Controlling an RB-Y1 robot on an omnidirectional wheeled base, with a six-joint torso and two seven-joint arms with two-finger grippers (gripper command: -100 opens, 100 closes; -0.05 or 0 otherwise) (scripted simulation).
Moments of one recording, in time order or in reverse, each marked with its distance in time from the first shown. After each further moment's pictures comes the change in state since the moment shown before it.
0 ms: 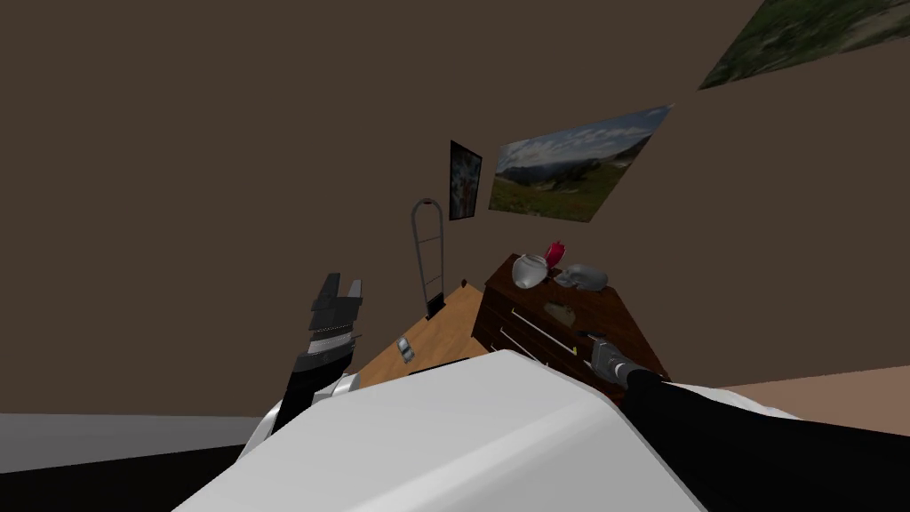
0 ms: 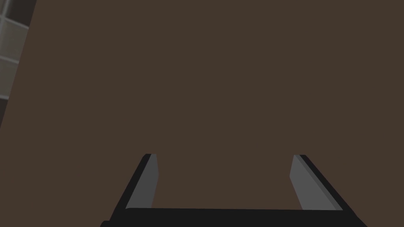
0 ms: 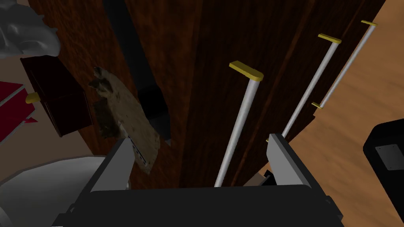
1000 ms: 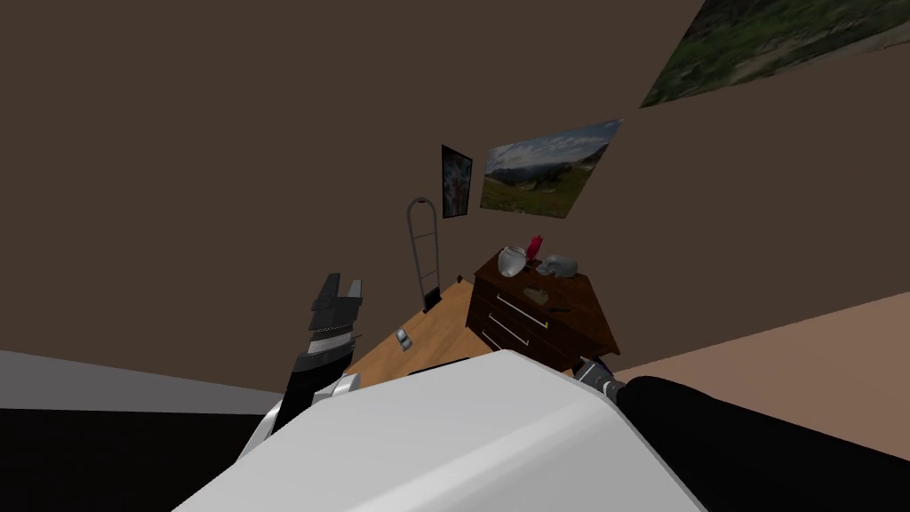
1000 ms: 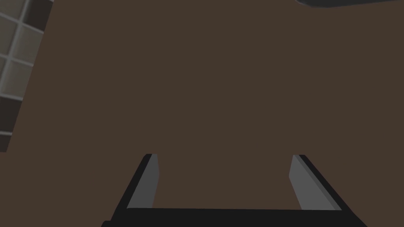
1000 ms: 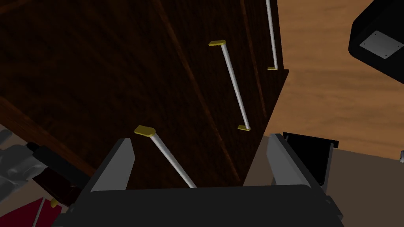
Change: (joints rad) left arm 0.000 0.000 0.000 0.000 0.000 0.000 0.000; right arm -0.072 0.283 -0.026 -0.033 -0.162 -0.267 -0.073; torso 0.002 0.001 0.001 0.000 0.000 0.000
